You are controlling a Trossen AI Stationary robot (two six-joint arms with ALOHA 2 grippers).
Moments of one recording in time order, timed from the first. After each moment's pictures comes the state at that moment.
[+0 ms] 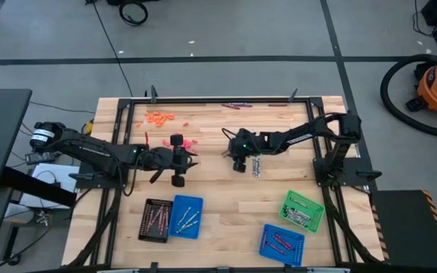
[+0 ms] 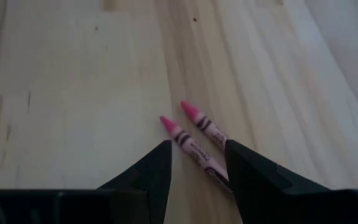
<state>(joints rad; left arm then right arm) -0.12 1.18 0.59 0.05 -0.37 0.25 -0.18 1.78 0.84 0.13 0.09 -0.06</state>
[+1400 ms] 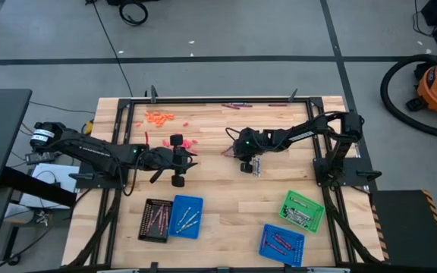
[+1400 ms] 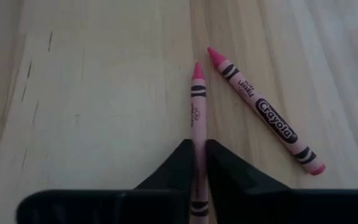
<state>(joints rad) -0.12 1.18 0.59 0.04 -0.37 0.24 -0.23 1.78 0.77 0.07 -0.08 -0.14</state>
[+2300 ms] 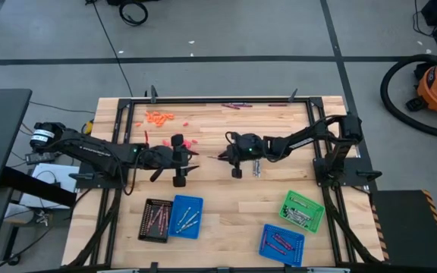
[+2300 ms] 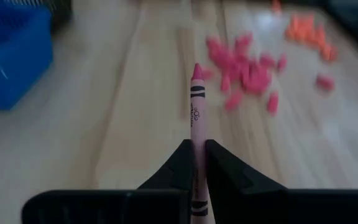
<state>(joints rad) -0.10 1.18 0.59 0.09 -0.30 0.15 -0.11 1.78 0.77 0.53 -0.05 -0.15</state>
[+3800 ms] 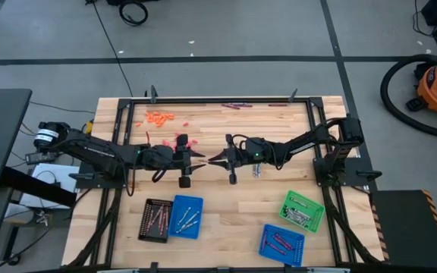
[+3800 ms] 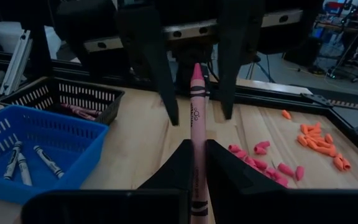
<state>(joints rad) -0.11 1.24 0.60 0.29 -0.28 0.17 -0.02 1.77 0.79 0.84 -0.07 -0.16</state>
